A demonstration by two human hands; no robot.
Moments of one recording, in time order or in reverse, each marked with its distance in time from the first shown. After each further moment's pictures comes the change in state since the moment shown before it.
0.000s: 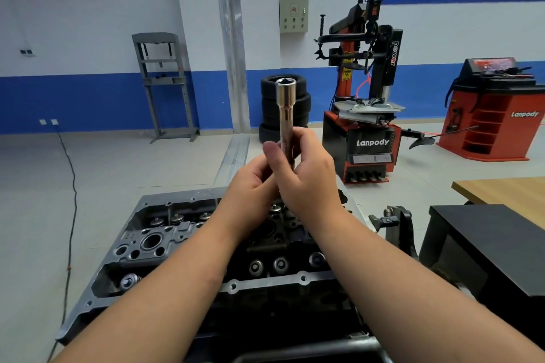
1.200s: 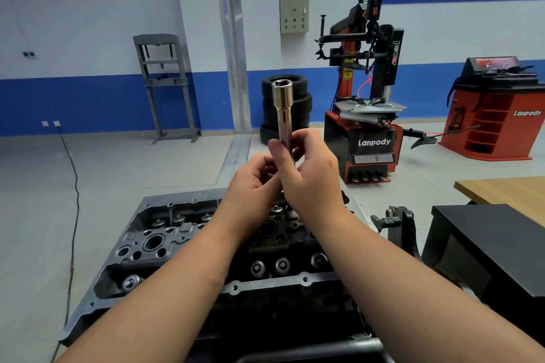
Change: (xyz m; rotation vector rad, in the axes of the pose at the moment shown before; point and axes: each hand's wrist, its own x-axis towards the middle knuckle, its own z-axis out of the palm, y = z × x) left_hand 0.001 -0.004 -0.001 -0.043 0.037 -0.036; right_hand 0.000 0.000 -0.001 -0.006 0.034 0.011
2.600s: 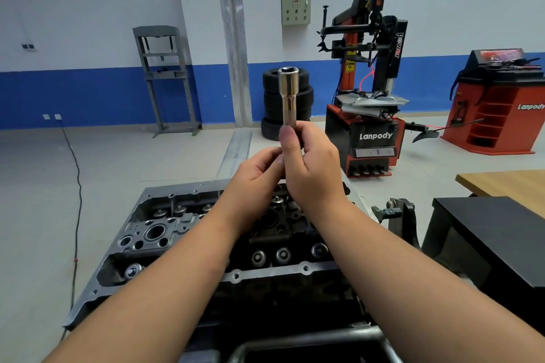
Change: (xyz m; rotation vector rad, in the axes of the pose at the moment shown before) left_hand -0.003 0.002 0.001 -0.029 -0.065 -0.004; right_hand 0.001 0.001 0.001 -0.002 -0.014 0.013
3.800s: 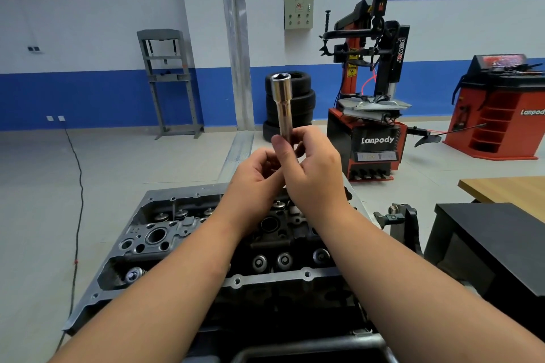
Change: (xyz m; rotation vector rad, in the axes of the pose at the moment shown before) left_hand 0.005 -0.006 -0.002 -0.023 0.074 0.003; right_hand 0.000 0.001 0.000 -0.036 0.011 -0.066
